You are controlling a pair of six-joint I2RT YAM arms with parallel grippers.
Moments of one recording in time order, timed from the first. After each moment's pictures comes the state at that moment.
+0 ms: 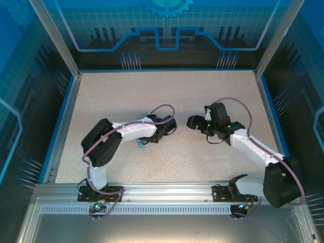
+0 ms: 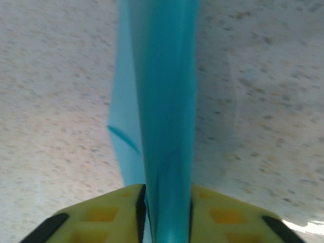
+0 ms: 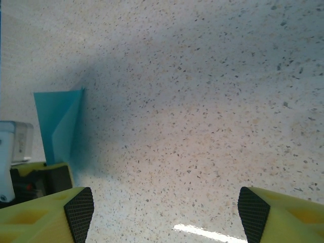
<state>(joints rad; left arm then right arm) -0.80 1.90 1.25 -0.94 -0.56 -0.75 0.36 1.25 0.75 -0.34 -0.25 0.70</state>
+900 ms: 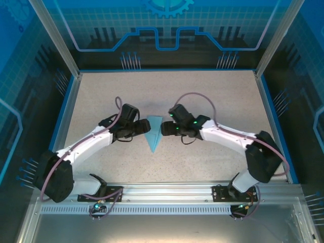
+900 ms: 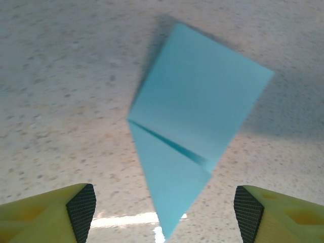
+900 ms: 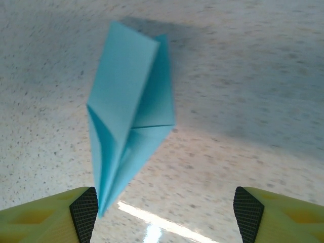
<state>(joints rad) -0.45 1.29 0.83 -0.52 0.04 -0.78 0.81 1.60 1.11 -0.47 0.06 0.62</state>
